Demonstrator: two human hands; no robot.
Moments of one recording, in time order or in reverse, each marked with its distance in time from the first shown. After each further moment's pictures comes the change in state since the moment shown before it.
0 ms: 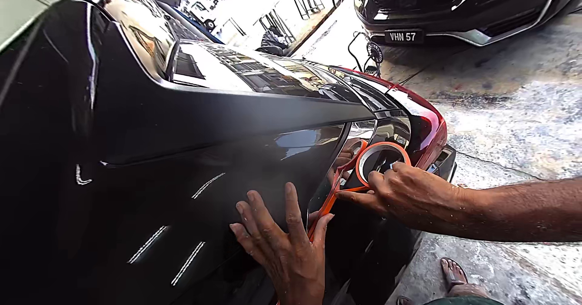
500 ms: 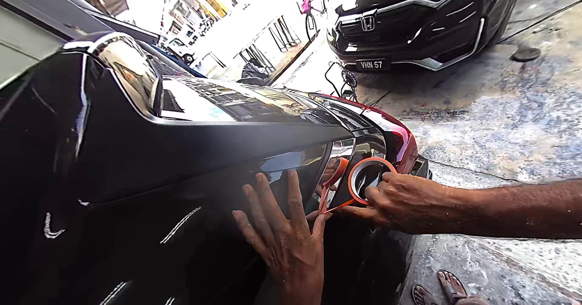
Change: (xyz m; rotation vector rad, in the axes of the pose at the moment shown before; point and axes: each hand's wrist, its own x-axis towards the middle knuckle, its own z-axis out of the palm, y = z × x) left_hand 0.040 0.014 0.014 -0.062 -0.051 0.081; right_hand -0.022 0.007 -0.012 0.040 -0.052 -0.033
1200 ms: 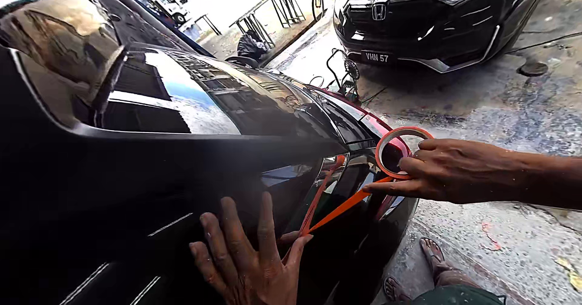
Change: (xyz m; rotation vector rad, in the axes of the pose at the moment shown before) left_hand 0.007 0.006 -0.007 0.069 -0.075 -0.048; right_hand -0.054 0.119 -0.027 -0.067 -0.006 -0.123
